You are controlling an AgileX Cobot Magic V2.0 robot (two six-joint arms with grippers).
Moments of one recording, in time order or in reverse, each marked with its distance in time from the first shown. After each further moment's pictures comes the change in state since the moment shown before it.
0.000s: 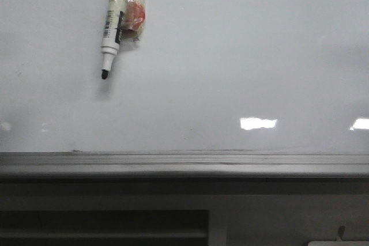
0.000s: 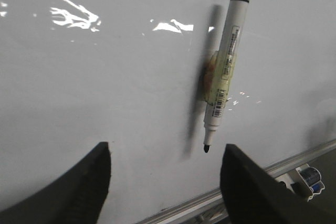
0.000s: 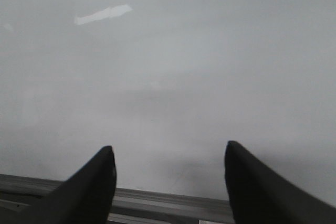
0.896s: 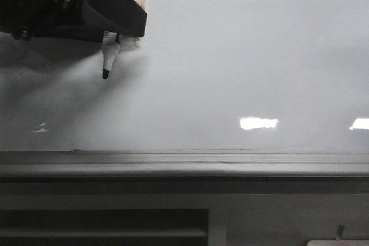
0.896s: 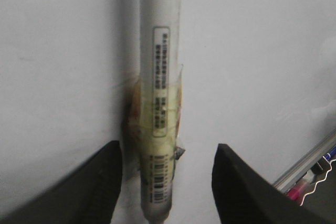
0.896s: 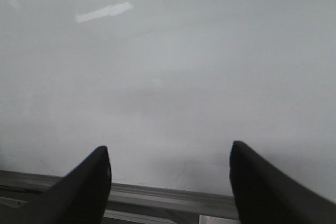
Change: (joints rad) left arm -0.278 0.551 -0.247 0.039 -0.244 0.034; right arm 0.001 0.000 0.000 0.004 0.009 -0.005
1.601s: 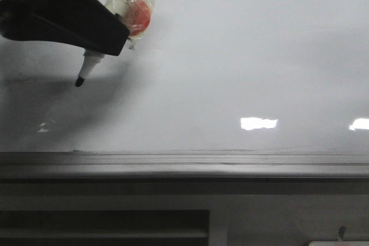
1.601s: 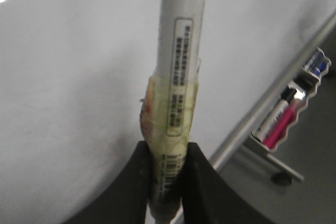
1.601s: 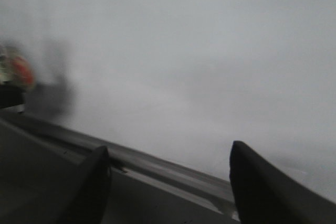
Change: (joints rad) left arm 0.004 -0.084 -0.041 0.309 0.295 0.010; right arm 0.000 0.063 -0.093 0.226 0.182 -0.262
